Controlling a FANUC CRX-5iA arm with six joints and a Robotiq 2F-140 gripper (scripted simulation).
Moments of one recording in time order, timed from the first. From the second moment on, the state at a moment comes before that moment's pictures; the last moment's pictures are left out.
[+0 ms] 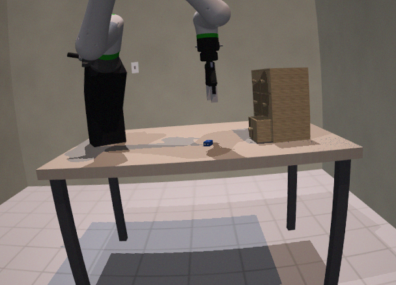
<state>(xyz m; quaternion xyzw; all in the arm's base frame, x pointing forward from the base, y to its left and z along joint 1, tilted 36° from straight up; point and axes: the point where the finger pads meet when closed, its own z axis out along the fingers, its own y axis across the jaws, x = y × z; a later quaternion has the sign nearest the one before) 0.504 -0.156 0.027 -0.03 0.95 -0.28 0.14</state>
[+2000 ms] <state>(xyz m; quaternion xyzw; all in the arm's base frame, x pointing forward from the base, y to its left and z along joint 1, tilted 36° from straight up) 0.507 -0.001 0.015 -0.70 0.56 -0.34 0.28</state>
